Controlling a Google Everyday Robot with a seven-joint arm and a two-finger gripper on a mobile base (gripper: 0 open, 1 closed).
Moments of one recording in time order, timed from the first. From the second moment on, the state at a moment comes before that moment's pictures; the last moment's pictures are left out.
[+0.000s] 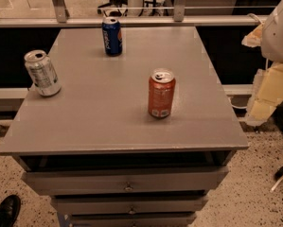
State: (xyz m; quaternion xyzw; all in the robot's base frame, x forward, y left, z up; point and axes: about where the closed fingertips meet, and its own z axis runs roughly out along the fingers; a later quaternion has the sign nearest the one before) arm 0.438 -0.216 0.978 -0.60 0.78 -0.04 0.16
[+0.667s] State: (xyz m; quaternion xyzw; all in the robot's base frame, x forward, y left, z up) arm 0.439 -0.212 0.975 -0.60 0.78 -0.01 0.18
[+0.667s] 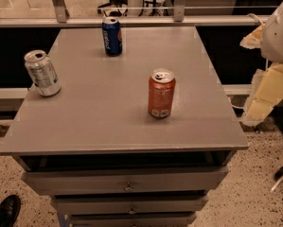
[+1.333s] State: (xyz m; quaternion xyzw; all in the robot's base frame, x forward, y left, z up) arm 0.458 -0.176 0.948 -0.57 0.77 0.11 0.25
